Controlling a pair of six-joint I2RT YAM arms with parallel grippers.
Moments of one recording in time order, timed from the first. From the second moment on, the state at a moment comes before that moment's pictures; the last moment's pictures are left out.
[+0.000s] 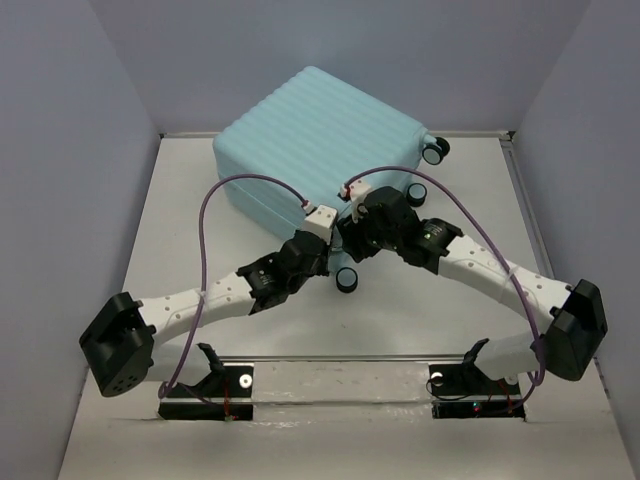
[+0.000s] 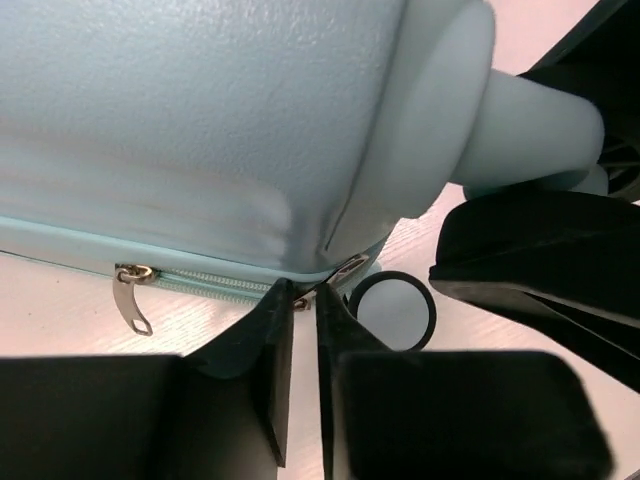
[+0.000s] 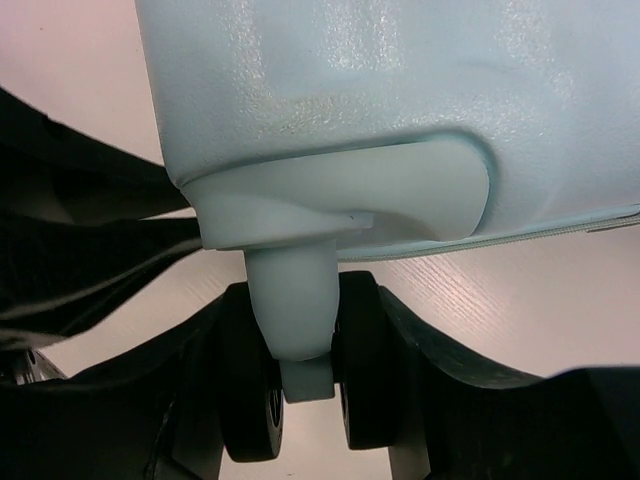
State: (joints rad) left arm -0.96 1.29 0.75 0.05 -0.39 -0.31; right arm 0.82 1.38 1.17 -0.45 0.02 0.08
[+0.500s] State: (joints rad) left arm -1.00 1.25 0.69 0.17 -0.46 -0.36; right arm 0.81 1.29 1.03 -0.29 0.02 0.10
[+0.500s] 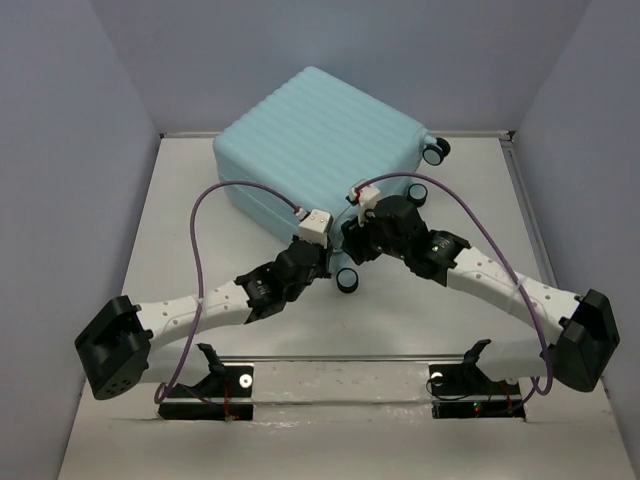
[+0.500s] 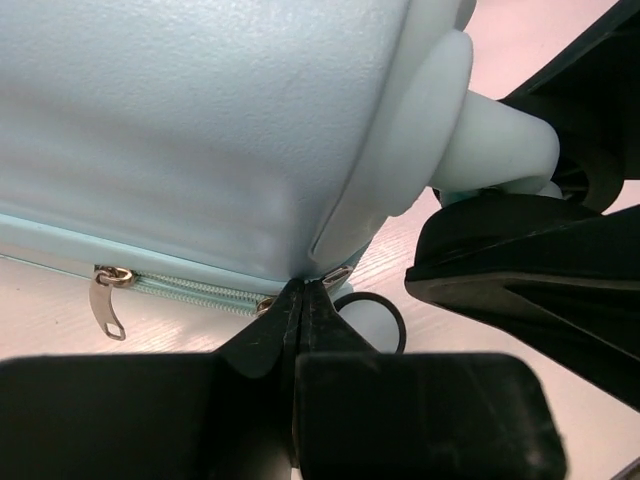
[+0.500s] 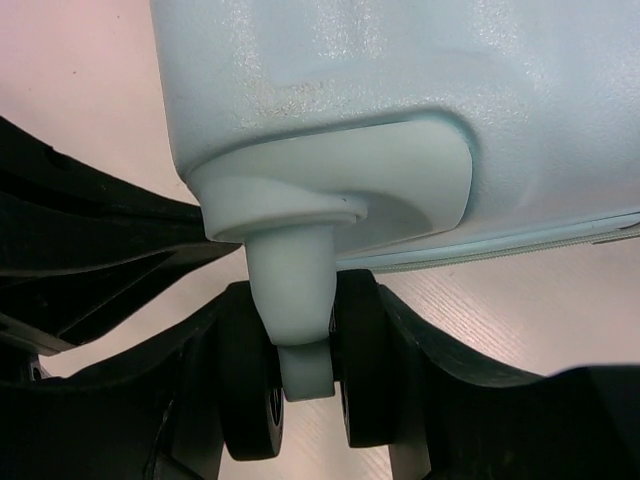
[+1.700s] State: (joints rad) left arm -0.94 0.97 0.30 0.49 -0.44 -1.42; right arm 0.84 1.26 0.96 -0.17 -0.03 0.21
